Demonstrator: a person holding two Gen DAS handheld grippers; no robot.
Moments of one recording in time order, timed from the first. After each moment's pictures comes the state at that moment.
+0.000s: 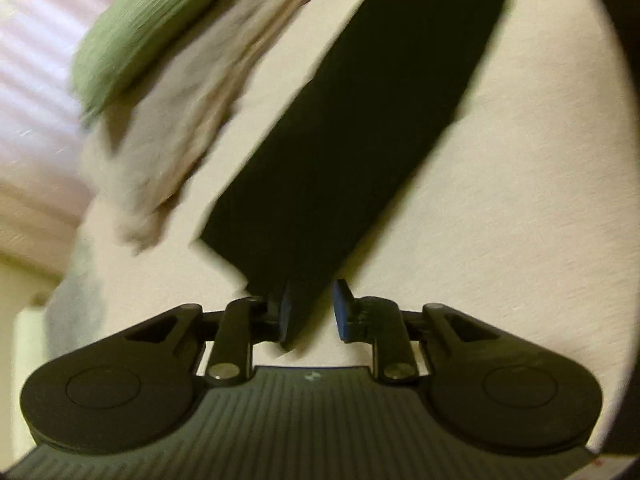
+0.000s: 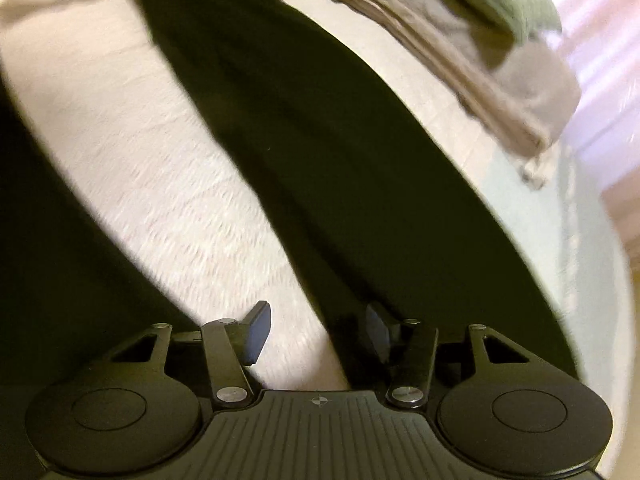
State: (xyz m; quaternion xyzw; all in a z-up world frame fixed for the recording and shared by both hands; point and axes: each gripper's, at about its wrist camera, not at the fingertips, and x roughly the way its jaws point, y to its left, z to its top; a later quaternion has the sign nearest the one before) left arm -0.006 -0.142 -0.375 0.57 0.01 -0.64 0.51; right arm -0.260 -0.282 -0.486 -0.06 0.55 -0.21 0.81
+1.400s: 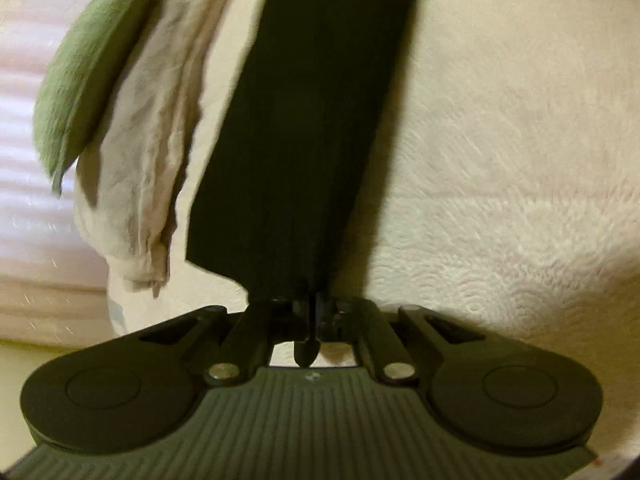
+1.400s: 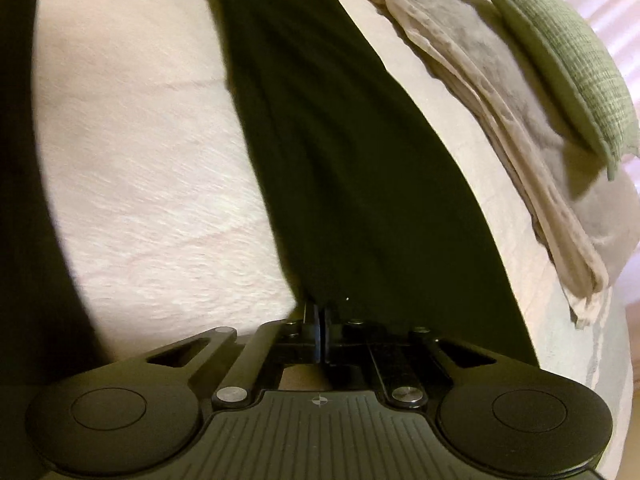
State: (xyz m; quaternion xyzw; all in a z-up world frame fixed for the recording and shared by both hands) left arm 0.029 -0.161 -0.439 0.65 -0.10 -0.59 0.47; right arm -0.182 -0.243 -0.490 -0.19 0.52 -0.09 0.82
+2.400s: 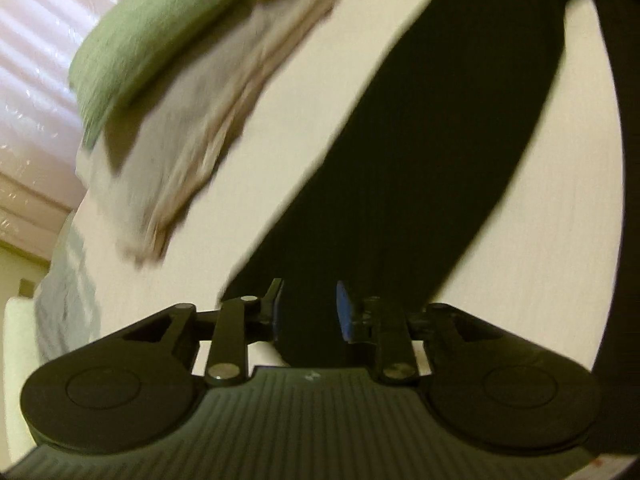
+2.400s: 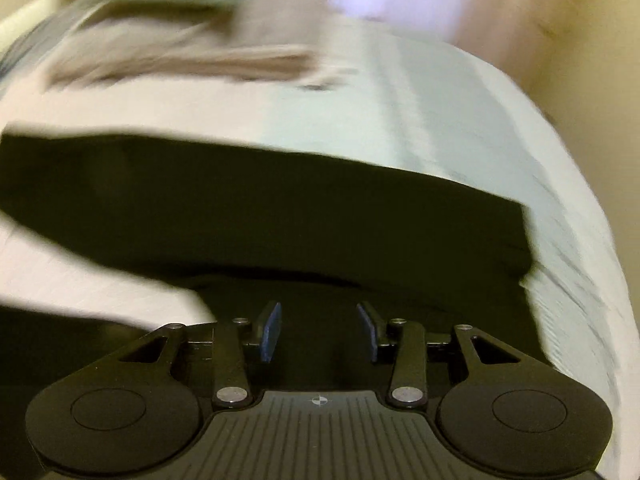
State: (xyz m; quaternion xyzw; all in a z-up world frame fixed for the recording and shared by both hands) left arm -0.055 -0.191 -0.320 0.56 0.06 -0.63 0.54; right arm -0.429 -0.379 -0.368 0.17 0.43 -0.45 0.76
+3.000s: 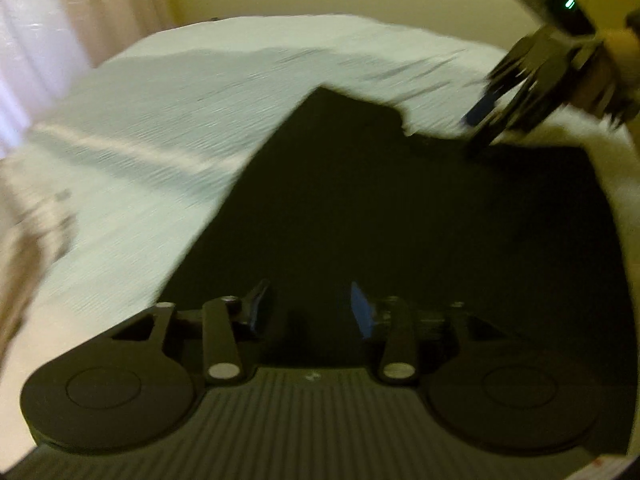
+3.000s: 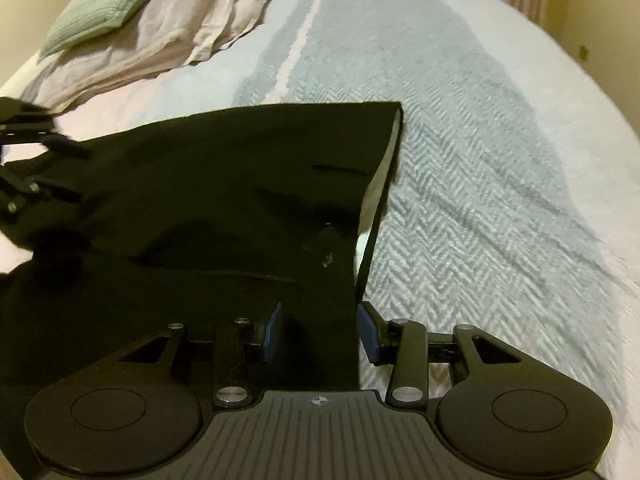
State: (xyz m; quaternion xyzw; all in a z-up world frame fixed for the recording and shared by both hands) left arm -0.575 -0.399 -0.373 0.44 0.14 -0.81 0.37; right arm -0.646 -0.561 -0.448 0.26 0.42 -0.30 0.81
